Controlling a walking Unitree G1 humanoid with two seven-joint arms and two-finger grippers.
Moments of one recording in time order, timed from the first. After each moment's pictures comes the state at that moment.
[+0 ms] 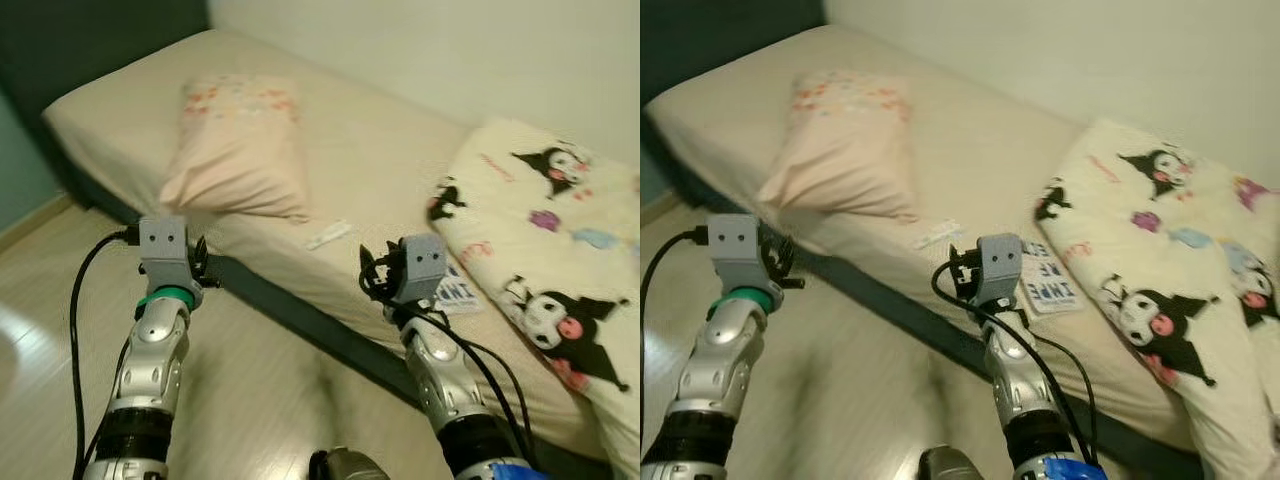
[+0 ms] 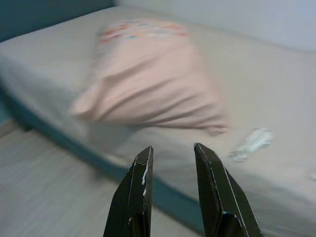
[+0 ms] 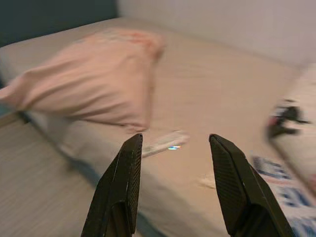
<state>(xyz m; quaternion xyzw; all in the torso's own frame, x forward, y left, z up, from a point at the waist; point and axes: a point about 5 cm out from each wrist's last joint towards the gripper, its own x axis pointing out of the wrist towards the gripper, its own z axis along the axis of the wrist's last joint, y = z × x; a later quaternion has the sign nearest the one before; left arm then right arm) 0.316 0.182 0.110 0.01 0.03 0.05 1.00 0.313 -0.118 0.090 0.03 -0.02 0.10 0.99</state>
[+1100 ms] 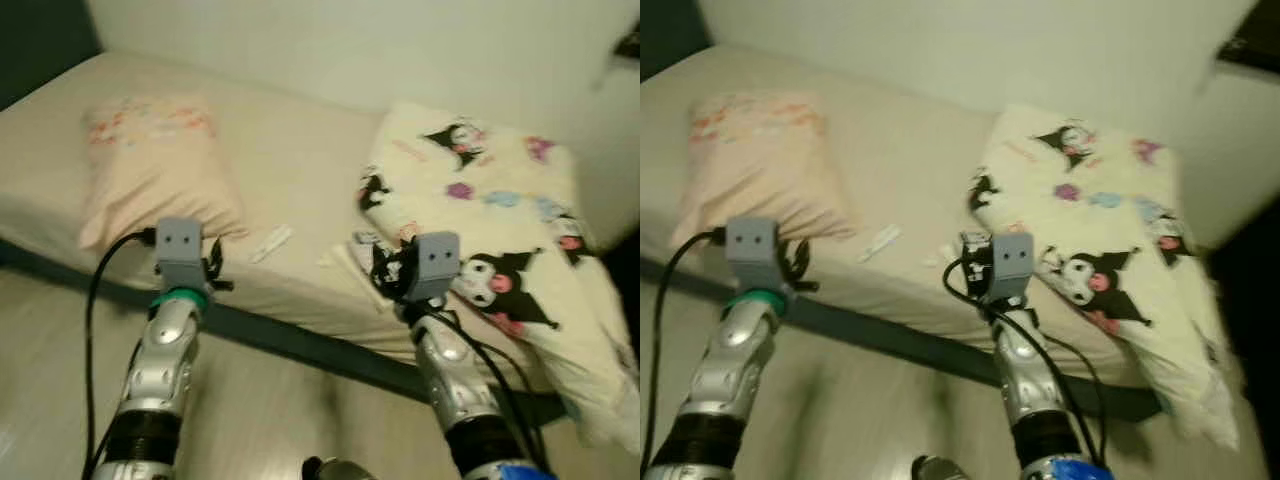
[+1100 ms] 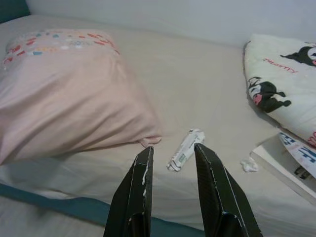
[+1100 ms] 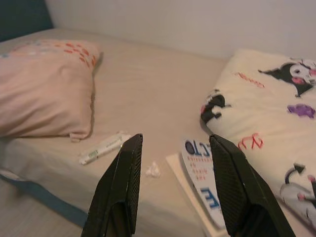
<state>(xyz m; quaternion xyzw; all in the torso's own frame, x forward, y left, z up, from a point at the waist) 0.315 0.184 0.109 0.01 0.03 0.05 1.00 0.313 -0.116 0.092 0.03 -0.03 0.11 0.99</state>
